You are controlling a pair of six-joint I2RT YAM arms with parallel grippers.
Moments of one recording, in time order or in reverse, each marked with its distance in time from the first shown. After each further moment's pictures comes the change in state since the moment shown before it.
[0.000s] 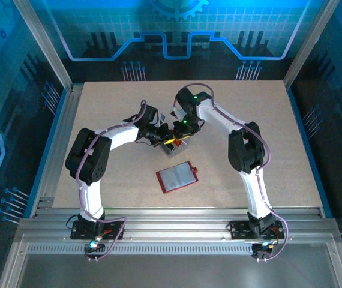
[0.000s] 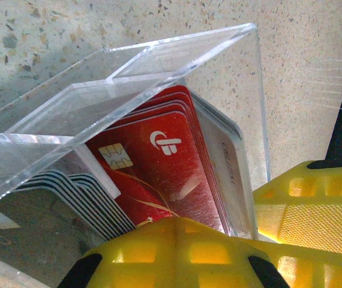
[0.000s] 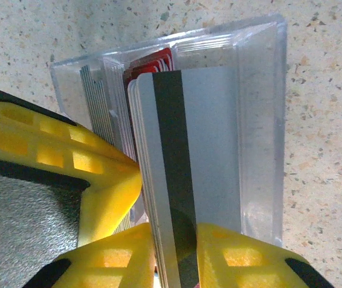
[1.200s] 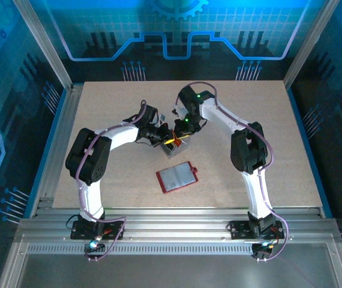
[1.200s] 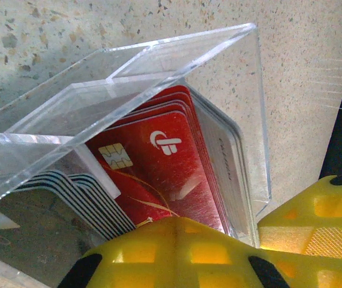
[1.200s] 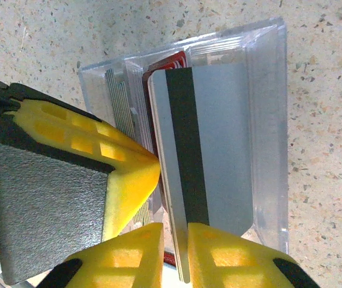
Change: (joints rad) left arm 0.001 0.000 -0.001 0.001 0.004 0.000; right arm -0.016 -0.029 -0.018 0.012 -0.053 0.021
